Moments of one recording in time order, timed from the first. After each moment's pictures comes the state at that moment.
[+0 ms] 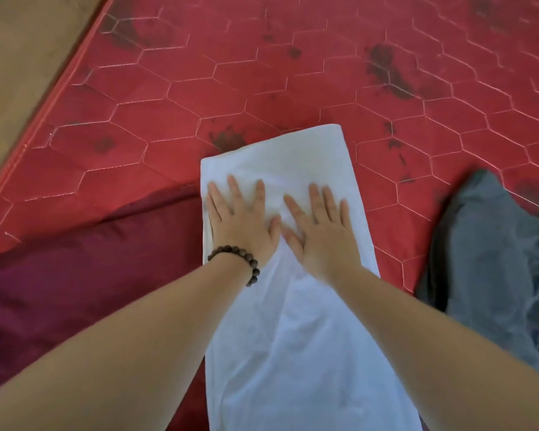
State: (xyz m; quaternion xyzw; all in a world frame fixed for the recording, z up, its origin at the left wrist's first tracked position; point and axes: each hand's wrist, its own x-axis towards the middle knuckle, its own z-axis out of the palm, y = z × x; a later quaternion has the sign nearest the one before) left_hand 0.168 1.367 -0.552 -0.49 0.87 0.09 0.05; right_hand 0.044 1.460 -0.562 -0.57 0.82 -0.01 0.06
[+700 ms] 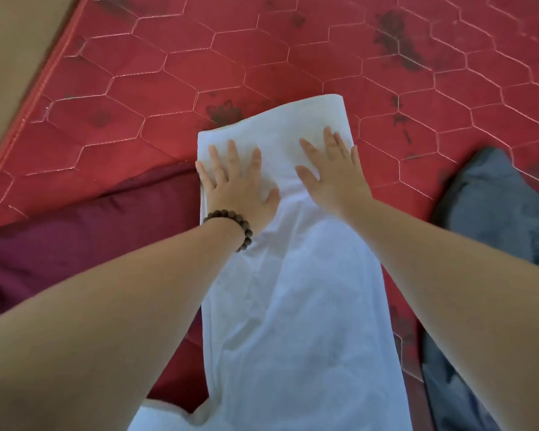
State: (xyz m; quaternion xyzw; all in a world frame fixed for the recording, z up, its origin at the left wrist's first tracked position) left_hand 0.166 1.352 -0.541 -0.48 0.87 0.10 0.09; right_hand -0.001 1.418 -0.531 -0.54 0.82 -0.03 0.16
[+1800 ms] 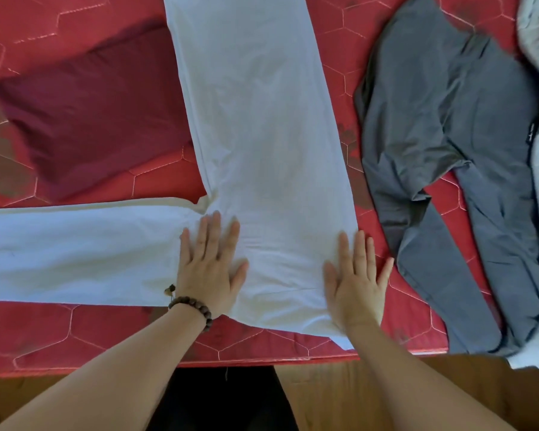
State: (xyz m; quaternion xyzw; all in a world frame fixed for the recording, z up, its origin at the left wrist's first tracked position) left_hand 0.420 1.663 -0.543 -0.35 0.92 0.09 0.14; right_hand 0.237 1.853 -0.541 -0.35 0.93 0.07 0.13
